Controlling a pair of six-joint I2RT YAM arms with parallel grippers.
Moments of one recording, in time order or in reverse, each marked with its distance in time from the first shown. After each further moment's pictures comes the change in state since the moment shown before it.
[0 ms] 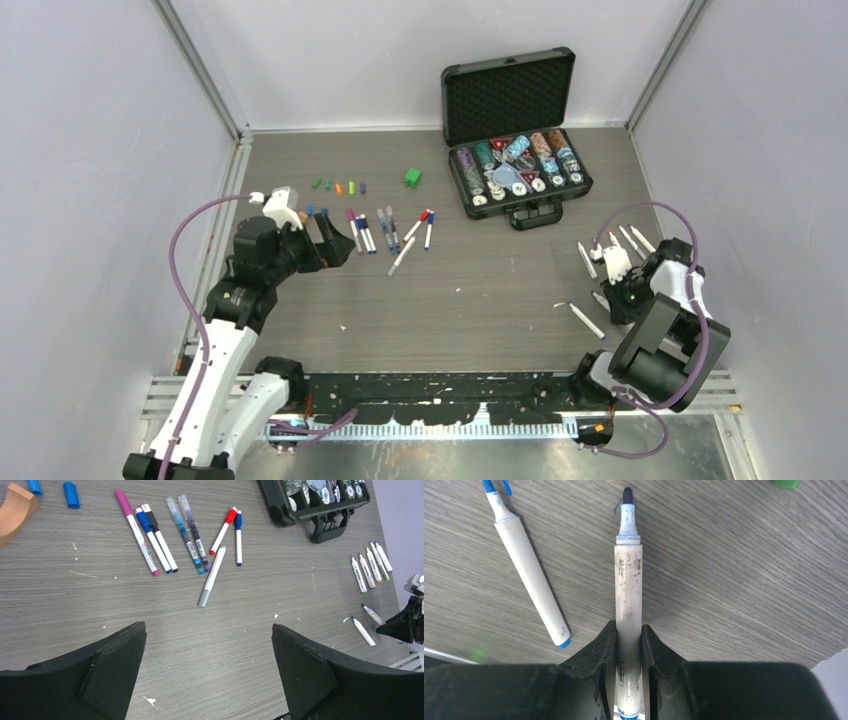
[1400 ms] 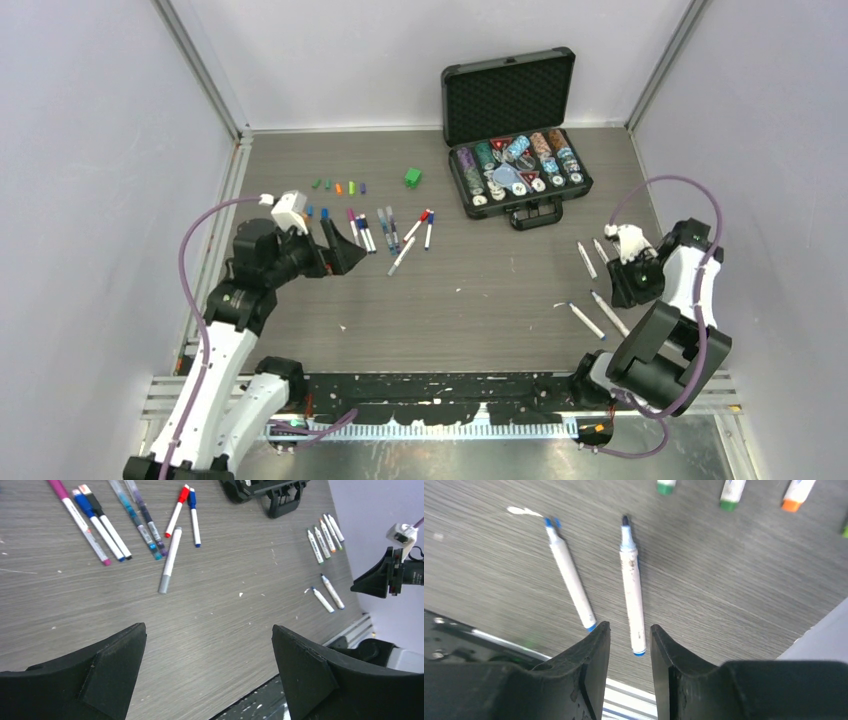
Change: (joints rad) left arm 0.000 -0.022 -0.010 -0.011 0.174 -0.011; right arm 0.000 -0.011 0.174 -0.175 -0.079 0.106
